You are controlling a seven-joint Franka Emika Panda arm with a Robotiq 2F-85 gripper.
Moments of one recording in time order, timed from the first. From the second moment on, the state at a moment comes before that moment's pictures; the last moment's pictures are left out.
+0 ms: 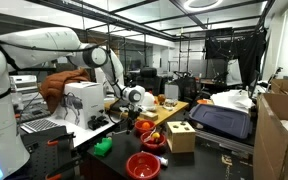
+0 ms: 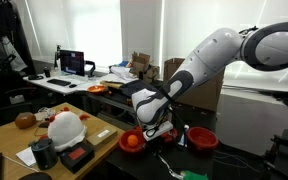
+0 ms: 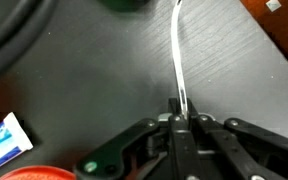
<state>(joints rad) 0.31 1.24 0.02 -1.23 0.04 2.11 0.55</state>
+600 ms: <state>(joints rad) 0.29 1.30 0.02 -1.16 0.07 2.08 0.55</state>
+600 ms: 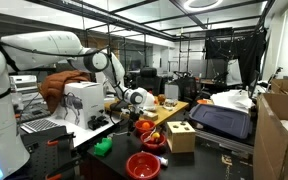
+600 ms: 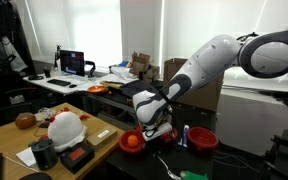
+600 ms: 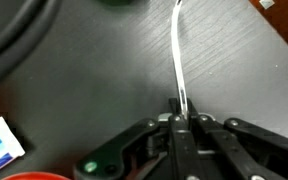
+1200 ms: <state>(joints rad) 0.28 1.31 0.01 -1.15 0.07 2.07 0.56</state>
